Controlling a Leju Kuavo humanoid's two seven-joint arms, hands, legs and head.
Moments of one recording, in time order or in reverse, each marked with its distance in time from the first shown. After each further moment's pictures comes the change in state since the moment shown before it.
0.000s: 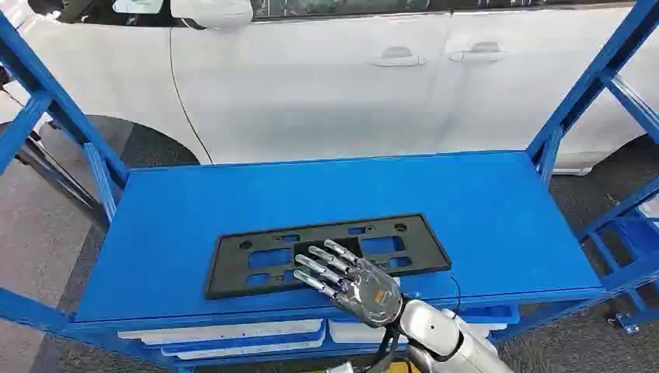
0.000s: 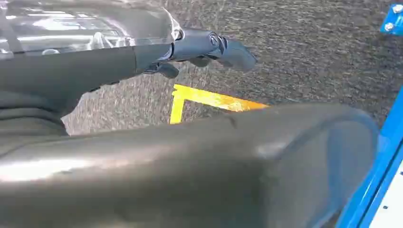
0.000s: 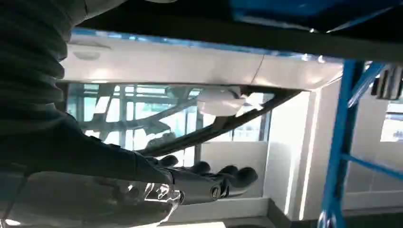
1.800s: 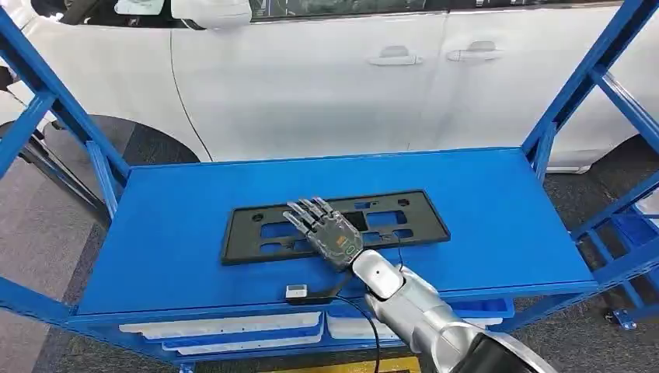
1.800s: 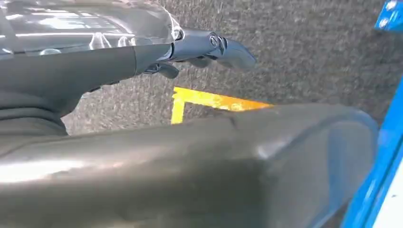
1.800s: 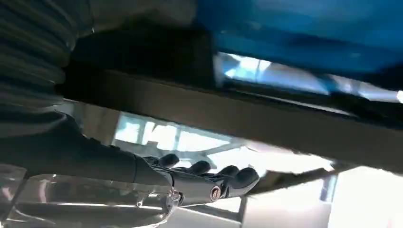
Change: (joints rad) left arm 0.007 -0.001 0.000 0.000 -0.025 -0.006 -0.028; right arm -0.406 0.310 0.064 0.866 0.045 -0.074 0.284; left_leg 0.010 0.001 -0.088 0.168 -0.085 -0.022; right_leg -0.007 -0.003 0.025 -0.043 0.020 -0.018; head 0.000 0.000
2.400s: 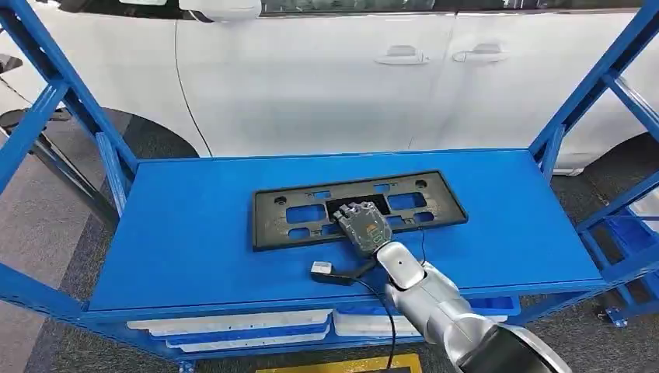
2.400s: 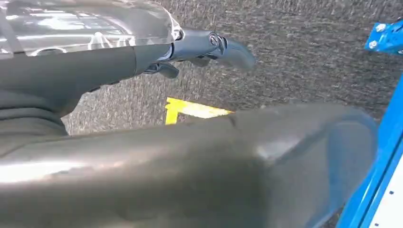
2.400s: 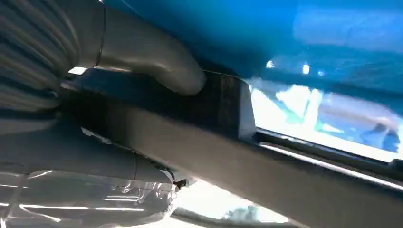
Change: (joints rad) left arm -0.001 0.014 0.000 0.000 0.001 -0.022 -0.014; right arm -0.023 -0.045 -0.125 0.090 0.033 -0.011 0.058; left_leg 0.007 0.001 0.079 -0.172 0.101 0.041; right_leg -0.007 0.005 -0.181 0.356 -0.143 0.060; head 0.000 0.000
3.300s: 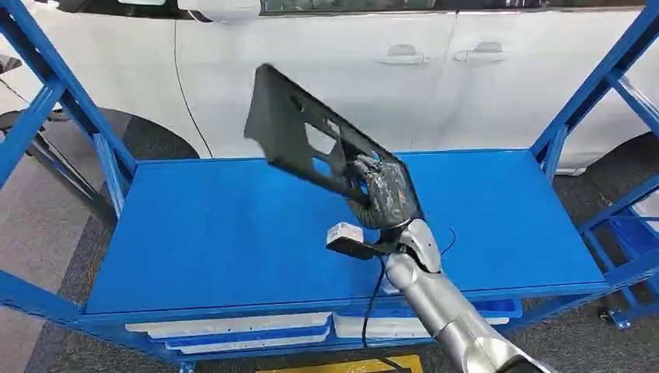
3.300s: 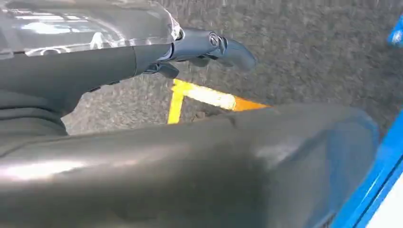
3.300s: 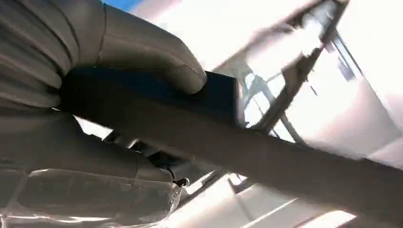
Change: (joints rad) left arm 0.005 0.002 0.034 0.000 0.064 -0.057 0.032; right arm 0.167 -0.044 -0.205 -0.692 -0.708 0.047 -0.475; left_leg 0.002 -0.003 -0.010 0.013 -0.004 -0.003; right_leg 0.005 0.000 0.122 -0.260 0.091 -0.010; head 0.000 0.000
